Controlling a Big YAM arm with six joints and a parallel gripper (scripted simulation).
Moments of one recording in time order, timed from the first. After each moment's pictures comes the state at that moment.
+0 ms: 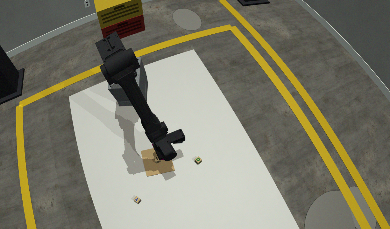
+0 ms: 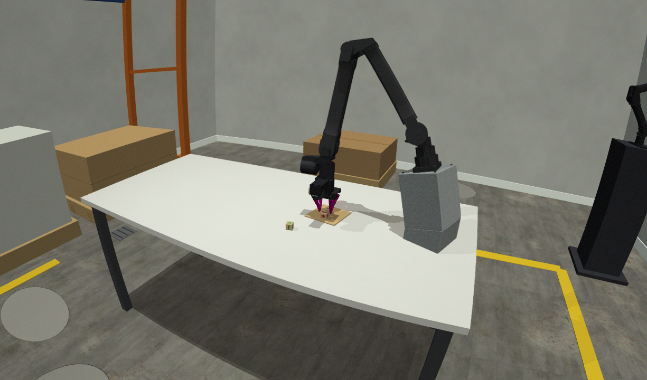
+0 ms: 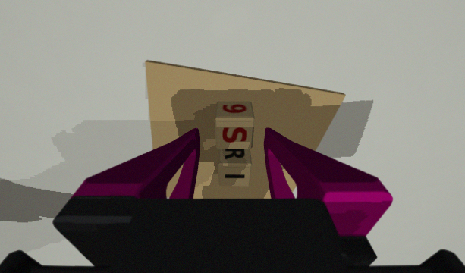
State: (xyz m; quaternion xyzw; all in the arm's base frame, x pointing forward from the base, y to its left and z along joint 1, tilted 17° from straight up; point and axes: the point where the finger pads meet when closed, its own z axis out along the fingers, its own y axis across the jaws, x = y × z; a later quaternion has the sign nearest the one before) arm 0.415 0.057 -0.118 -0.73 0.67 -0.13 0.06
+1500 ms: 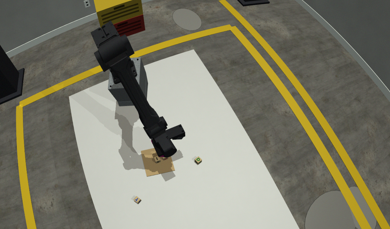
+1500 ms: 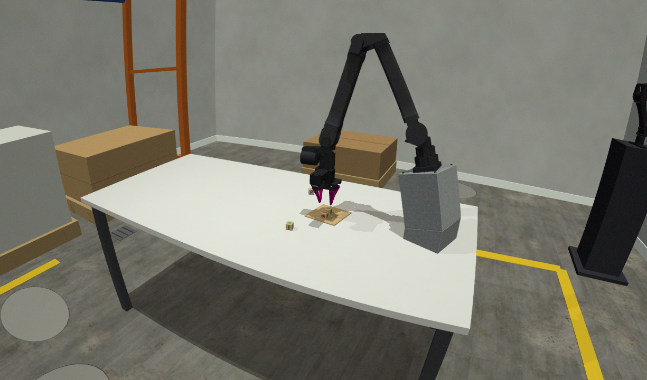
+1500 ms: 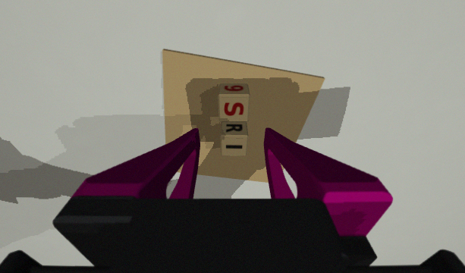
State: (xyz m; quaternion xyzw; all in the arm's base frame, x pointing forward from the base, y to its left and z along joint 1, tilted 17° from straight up) arm 0.405 0.061 -0.082 -0.73 0.67 -0.13 0.06
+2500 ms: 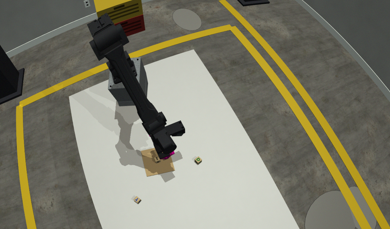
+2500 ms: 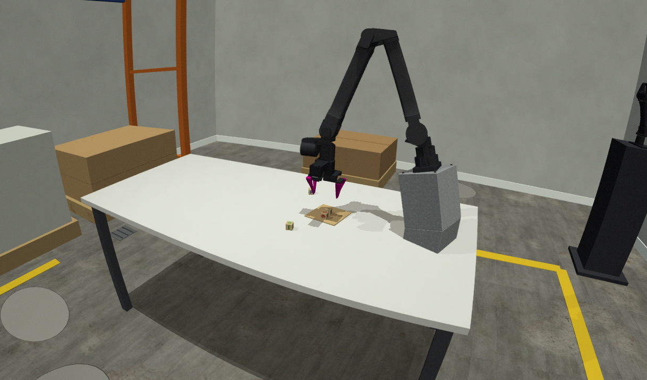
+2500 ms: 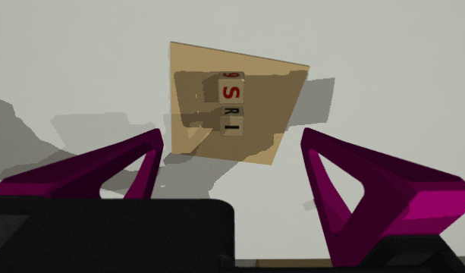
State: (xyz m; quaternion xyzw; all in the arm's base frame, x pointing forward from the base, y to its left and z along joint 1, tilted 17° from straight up) arm 0.397 0.064 -0.050 -0.73 0.67 -0.14 0.07
